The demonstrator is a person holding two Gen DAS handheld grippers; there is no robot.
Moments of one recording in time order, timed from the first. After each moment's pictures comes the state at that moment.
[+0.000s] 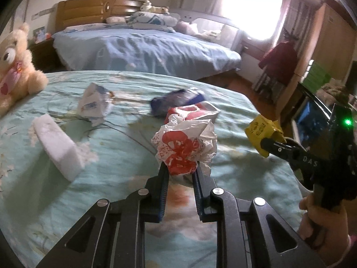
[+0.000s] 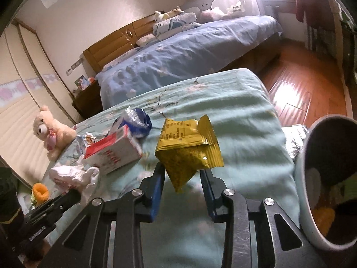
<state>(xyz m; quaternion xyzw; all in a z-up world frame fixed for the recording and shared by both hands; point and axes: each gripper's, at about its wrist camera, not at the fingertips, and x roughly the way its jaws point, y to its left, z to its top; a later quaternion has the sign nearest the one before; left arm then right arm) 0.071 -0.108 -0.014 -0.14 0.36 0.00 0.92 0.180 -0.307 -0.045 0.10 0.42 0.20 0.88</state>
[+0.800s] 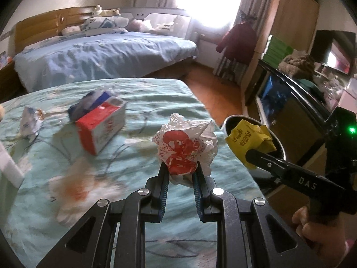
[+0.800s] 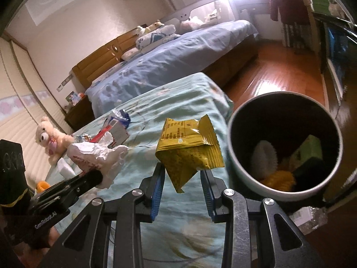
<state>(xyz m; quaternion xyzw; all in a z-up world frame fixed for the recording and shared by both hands) 0.086 -0.196 -0.003 -0.08 0.37 -0.11 0.92 0.116 -0.392 -0.027 0.13 0.40 0.14 0.89</state>
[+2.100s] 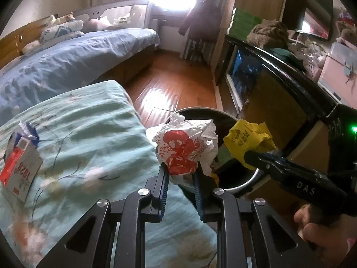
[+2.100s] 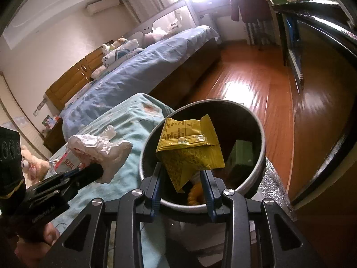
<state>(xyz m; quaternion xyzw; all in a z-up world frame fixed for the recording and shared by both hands) 0.166 -0.318 -0.013 -0.02 0.39 -0.20 0.90 0.122 -0.497 -0.032 0.16 0.40 0.05 0.90</state>
